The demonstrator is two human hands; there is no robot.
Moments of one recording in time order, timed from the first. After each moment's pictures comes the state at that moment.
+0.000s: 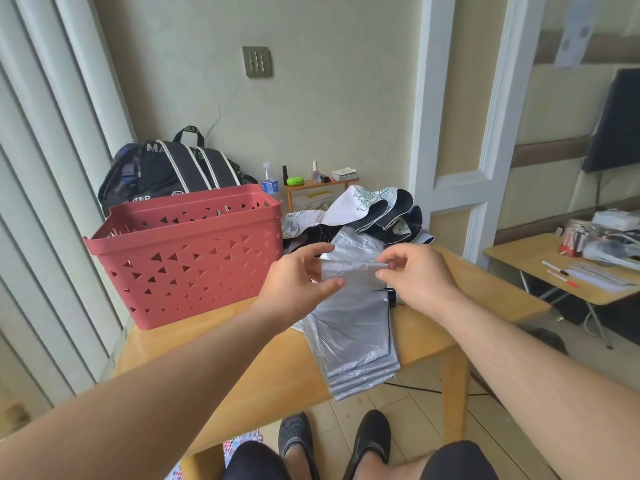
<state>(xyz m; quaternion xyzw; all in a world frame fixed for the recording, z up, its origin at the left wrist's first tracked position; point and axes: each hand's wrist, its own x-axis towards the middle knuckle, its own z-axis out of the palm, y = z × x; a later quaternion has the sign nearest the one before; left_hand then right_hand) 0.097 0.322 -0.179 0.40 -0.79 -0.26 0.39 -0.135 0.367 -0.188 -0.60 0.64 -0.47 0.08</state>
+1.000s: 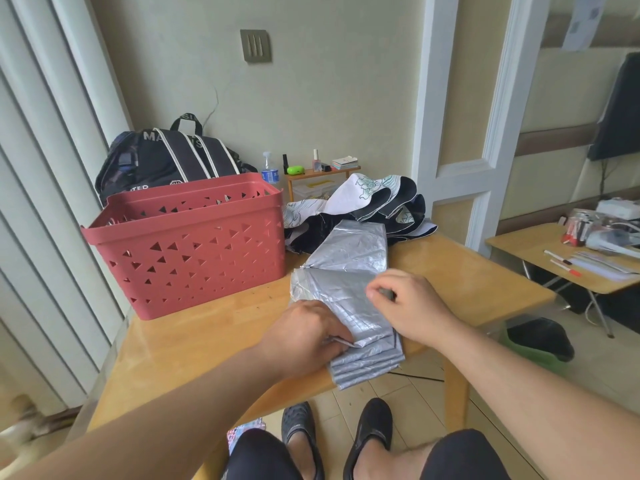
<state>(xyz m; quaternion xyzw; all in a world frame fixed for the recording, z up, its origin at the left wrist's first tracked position) 0.111 0.334 -0.250 0.23 -0.95 -0.01 0.20 -0.127 0.377 -0.243 -0.71 0.60 -0.37 0.06</state>
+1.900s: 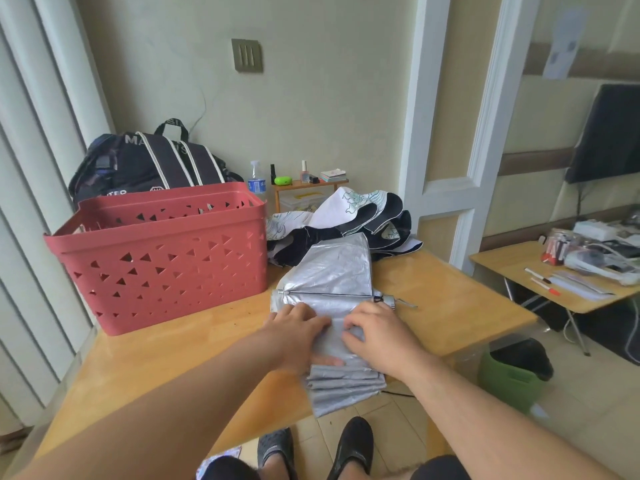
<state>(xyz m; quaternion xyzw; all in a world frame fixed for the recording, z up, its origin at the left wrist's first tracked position) 0.079 0.302 -0.240 0.43 -0.90 -0.04 -0.08 -0.127 0.350 -0.283 -0.72 0.65 -0.25 0.02</state>
